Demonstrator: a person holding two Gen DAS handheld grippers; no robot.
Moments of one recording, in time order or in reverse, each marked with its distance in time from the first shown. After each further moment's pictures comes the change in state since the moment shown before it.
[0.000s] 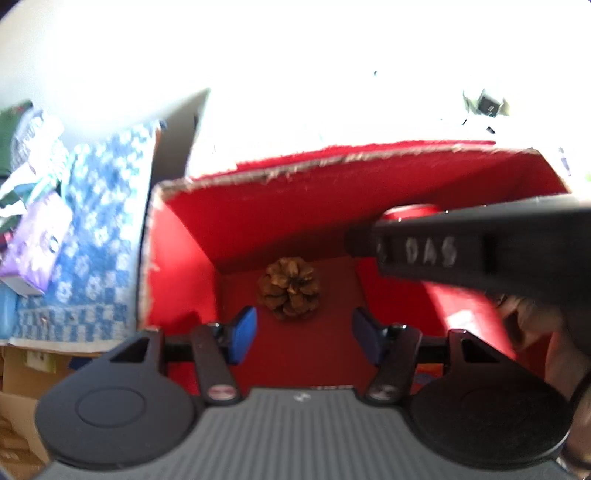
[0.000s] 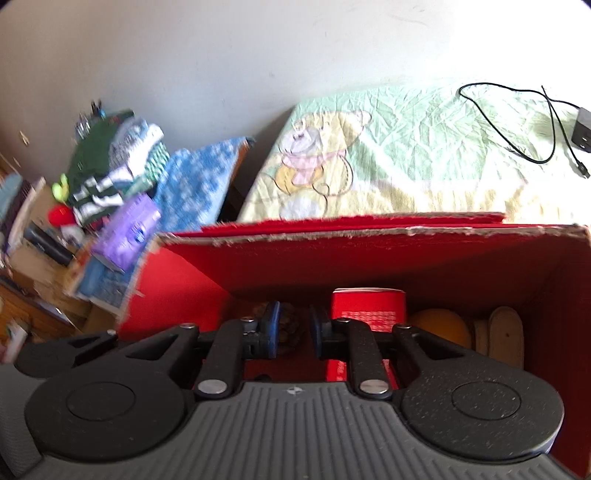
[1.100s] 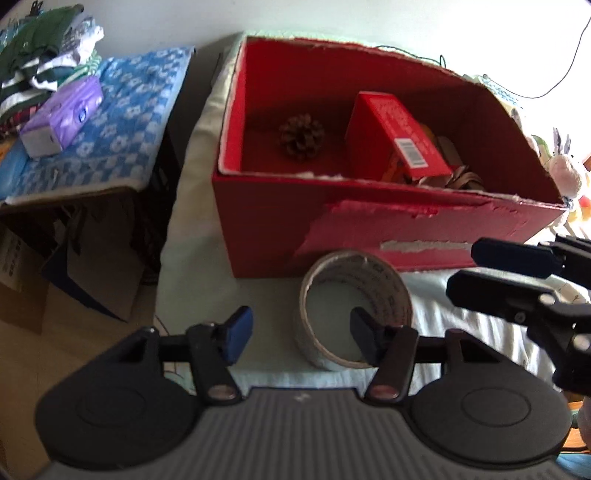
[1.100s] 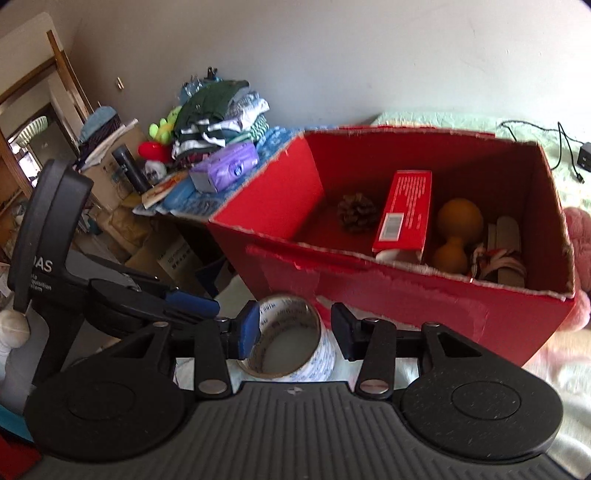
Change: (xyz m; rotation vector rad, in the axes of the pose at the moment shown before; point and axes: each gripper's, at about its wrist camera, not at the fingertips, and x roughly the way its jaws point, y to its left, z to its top) left arm -0.055 0.024 -0.144 -0.180 0.114 -0.115; right arm -0.094 0.039 -0.149 -0.284 -0.044 0.101
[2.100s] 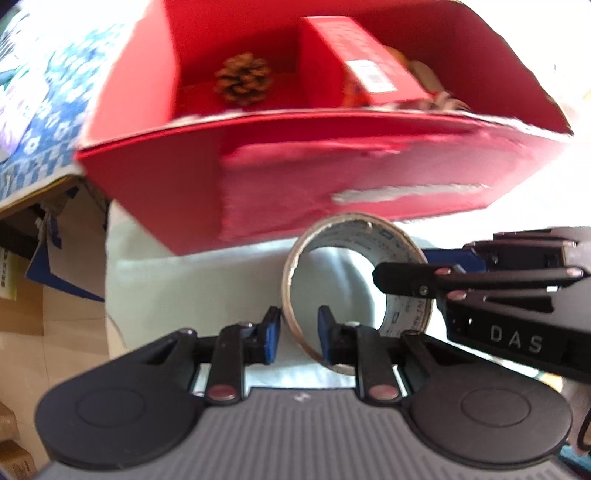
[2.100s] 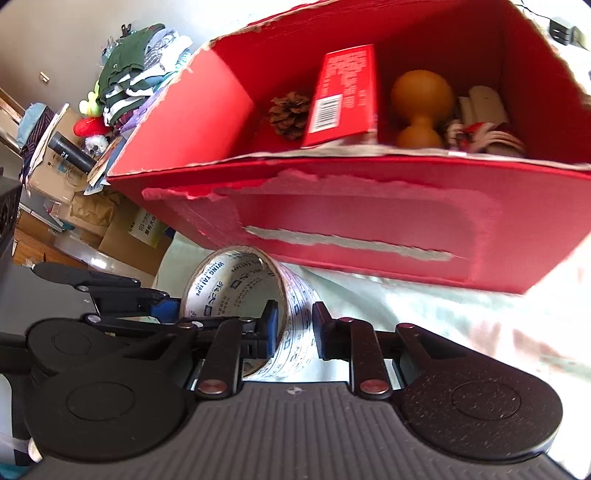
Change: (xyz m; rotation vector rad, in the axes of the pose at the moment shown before) left arm 0.032 -0.046 0.006 0.160 0.168 -0.035; right arm 0.035 -0.037 -0.013 0.248 0.242 -0.059
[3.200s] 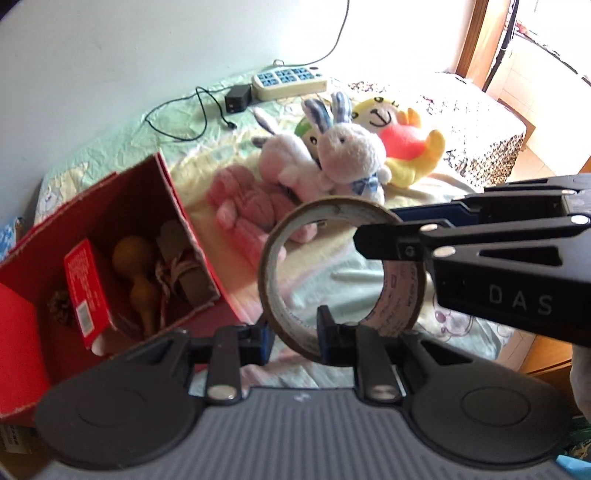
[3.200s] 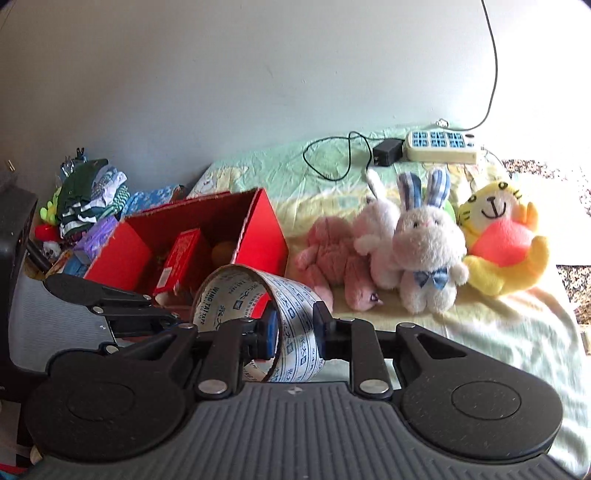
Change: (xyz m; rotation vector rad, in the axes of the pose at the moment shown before) left arm -0.081 -0.218 0.060 0.356 -0.263 -0.071; right arm -0.194 -0.110 -0.011 0.028 -0.404 -0.205
